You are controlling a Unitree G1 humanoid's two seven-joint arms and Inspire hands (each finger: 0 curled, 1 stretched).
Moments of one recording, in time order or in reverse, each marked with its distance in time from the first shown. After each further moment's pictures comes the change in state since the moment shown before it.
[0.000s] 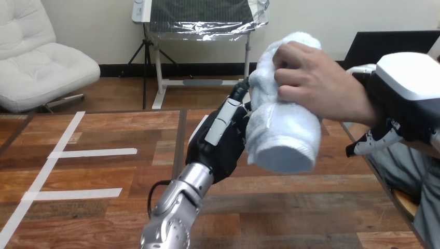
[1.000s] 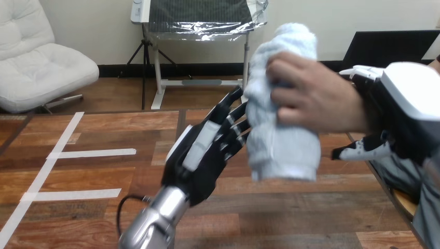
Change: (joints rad) left arm 0.308 0.101 -0.070 -0.378 0.032 0.001 -0.059; right arm 0.195 0.221 -0.030 -0.177 -0.018 0.060 -0.165
